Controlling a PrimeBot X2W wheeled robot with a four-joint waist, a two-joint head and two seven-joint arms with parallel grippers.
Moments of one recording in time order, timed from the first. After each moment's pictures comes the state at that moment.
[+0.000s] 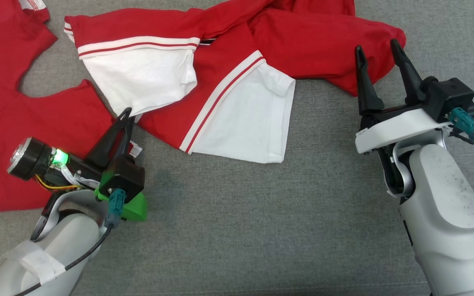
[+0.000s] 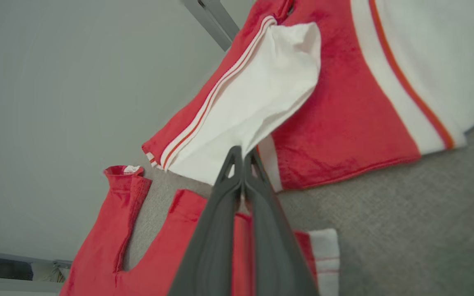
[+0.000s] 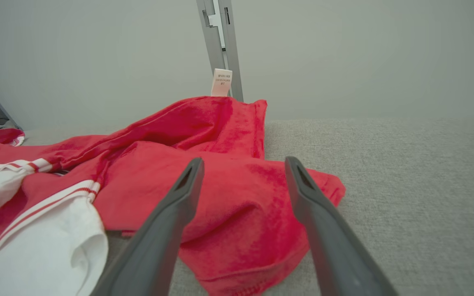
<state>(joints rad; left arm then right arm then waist) -0.52 0.53 -0.67 0.19 0.02 0.21 -0.08 -0.58 -0.12 0.12 0.37 0.23 0.13 -0.26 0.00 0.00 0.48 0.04</state>
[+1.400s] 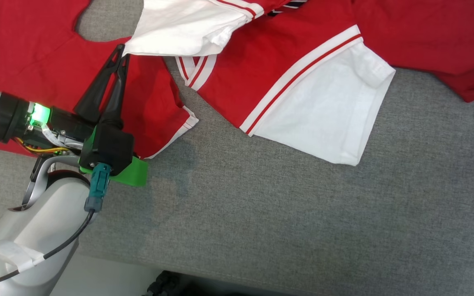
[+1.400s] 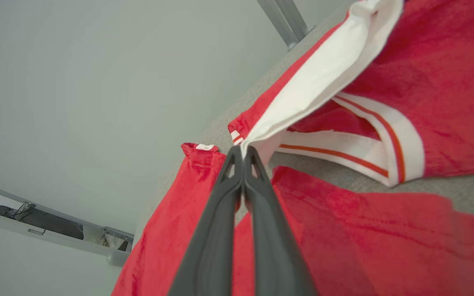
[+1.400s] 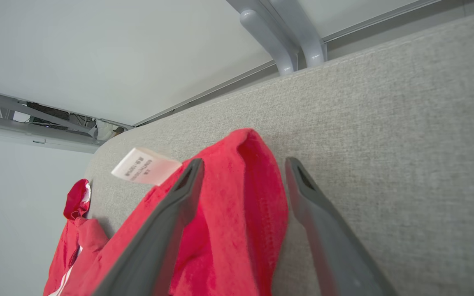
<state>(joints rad) -0.63 0.52 -0.63 0.05 -0.01 0.26 -0.14 -1.31 -0.52 0.27 0.77 1.13 0.13 0.57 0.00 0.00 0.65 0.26</state>
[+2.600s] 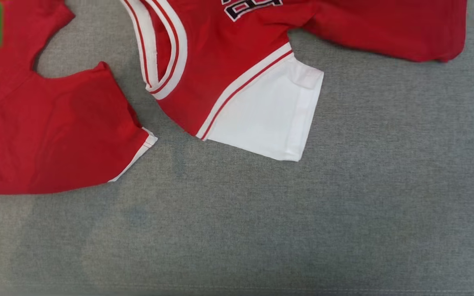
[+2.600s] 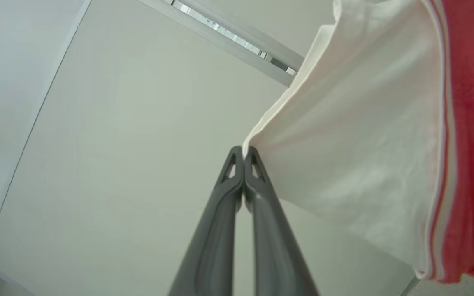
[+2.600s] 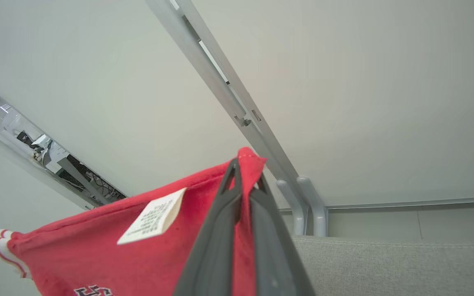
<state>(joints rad) -1.14 0.76 -0.52 -0.09 0.07 0.06 -0.01 -1.32 -0.71 0.33 0.40 1.30 0.13 0.32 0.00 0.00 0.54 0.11</state>
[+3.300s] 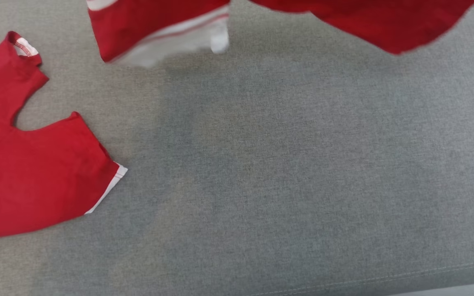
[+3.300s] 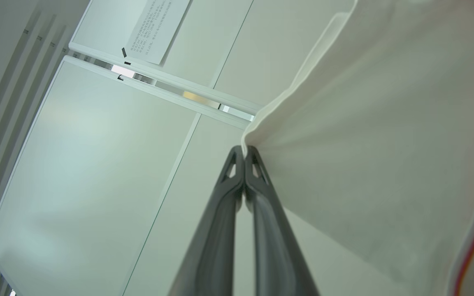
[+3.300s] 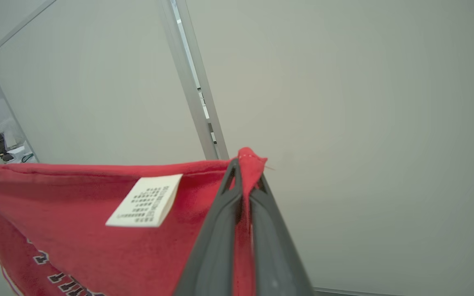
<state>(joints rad) -1.68 0.72 -0.72 0.17 0.11 -0.13 0.00 -1.34 -0.83 0.44 0.29 1.27 0.13 0.20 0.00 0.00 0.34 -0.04</state>
